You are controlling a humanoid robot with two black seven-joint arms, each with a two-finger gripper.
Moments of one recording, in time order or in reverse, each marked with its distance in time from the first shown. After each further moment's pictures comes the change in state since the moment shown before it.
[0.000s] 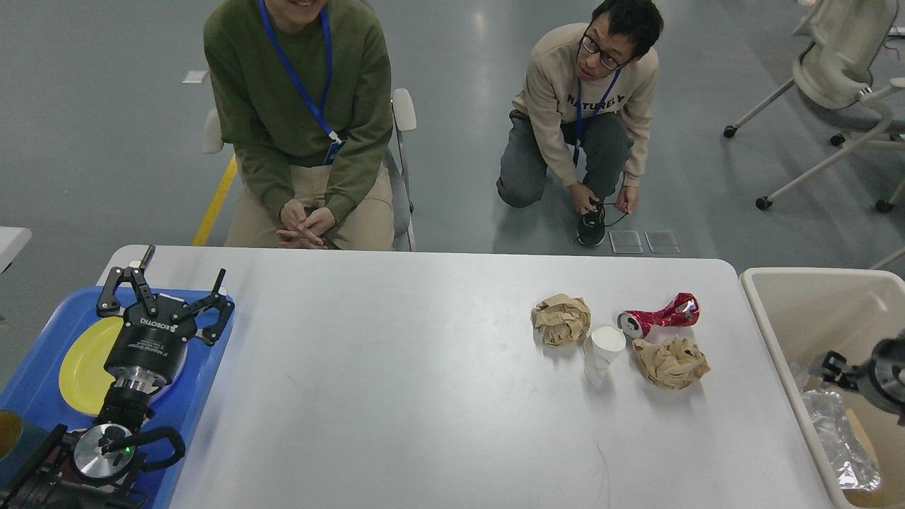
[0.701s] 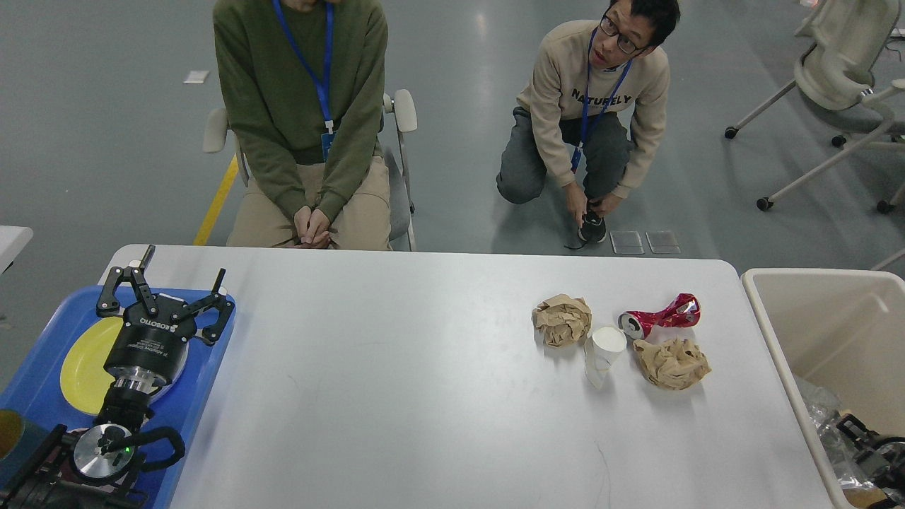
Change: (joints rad) left arm 0.000 0.001 0.000 0.000 0.000 0.000 0.000; right arm -0.770 0.201 0.342 -0.723 0.217 -0.281 0.085
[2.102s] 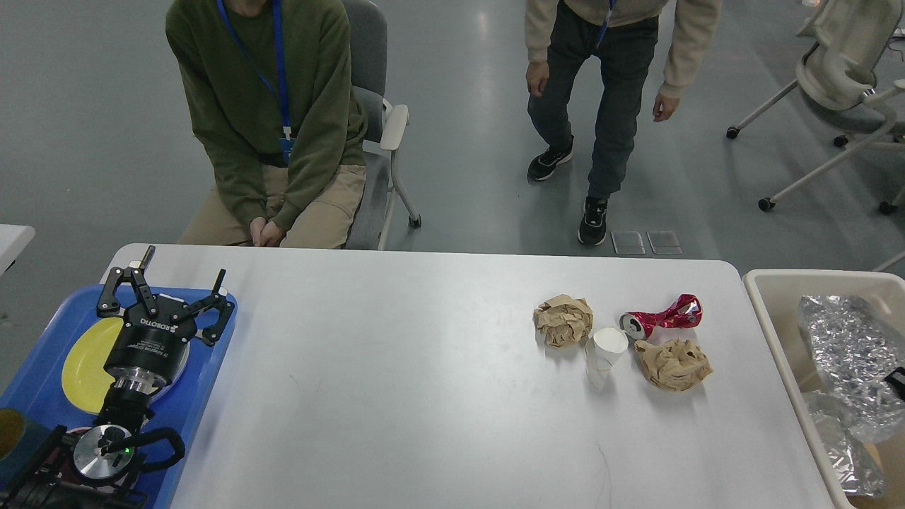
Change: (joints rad) left arm 0.001 -0.001 0.000 0.000 0.000 -0.001 0.000; right arm 0.147 -0.146 -0.042 0.040 0.009 0.196 0.052
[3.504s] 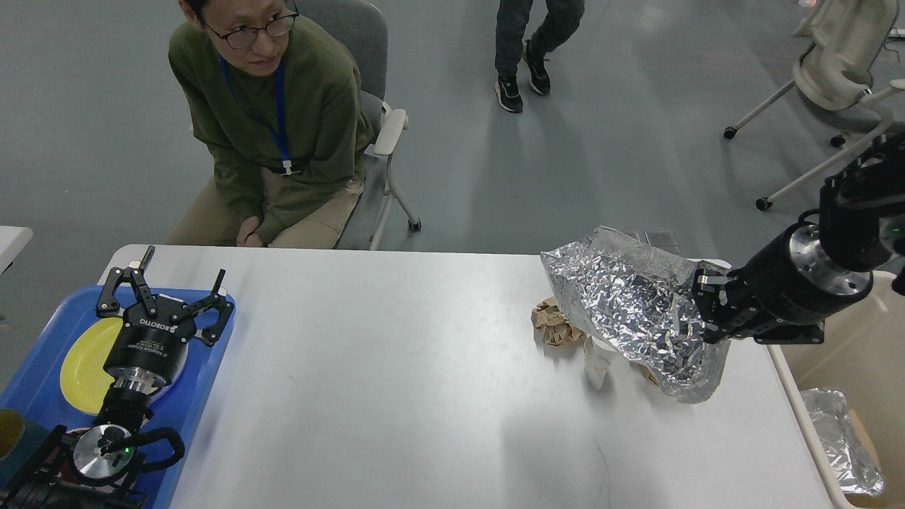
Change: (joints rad) left arm 0.000 0.001 0.001 0.000 0.000 0.000 0.000; right arm 1.615 0.214 -0.623 1.556 0.041 0.269 0.042
